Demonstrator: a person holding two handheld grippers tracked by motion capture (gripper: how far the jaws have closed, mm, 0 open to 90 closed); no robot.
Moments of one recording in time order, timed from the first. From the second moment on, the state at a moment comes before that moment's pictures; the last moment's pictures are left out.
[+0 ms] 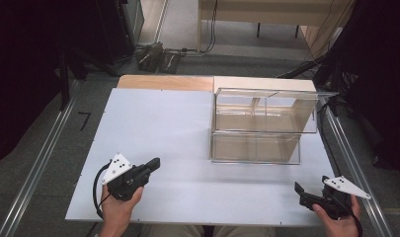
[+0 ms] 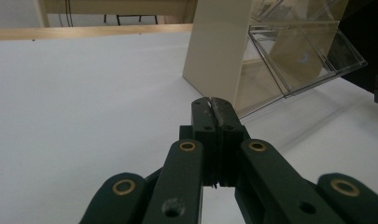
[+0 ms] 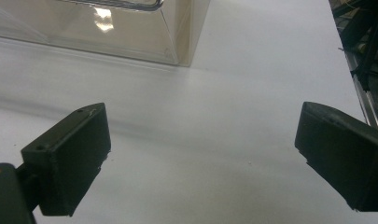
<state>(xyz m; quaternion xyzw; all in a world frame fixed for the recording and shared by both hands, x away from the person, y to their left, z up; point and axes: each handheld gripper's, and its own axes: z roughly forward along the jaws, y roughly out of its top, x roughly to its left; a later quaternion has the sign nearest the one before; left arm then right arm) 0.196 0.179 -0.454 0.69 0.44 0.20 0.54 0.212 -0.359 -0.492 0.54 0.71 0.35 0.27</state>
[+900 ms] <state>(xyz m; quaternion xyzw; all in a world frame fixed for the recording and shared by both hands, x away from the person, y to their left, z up) 0.206 0.155 -0.446 0.69 0.42 0.19 0.56 0.211 -0.359 -0.491 0.54 0.71 0.35 0.27</state>
